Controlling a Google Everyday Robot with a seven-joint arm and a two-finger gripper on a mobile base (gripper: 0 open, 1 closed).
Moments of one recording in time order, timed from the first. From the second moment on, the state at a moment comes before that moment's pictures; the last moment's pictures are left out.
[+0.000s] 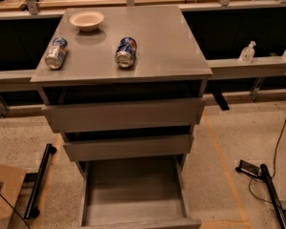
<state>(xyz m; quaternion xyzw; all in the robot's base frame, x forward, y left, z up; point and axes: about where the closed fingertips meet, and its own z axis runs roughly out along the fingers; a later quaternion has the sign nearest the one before) 0.715 -0.136 1.132 -0.42 0.71 0.08 0.56</state>
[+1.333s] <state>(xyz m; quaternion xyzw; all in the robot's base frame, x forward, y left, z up) 0.788 -0.122 1.041 -0.40 0.67 0.09 0.62</state>
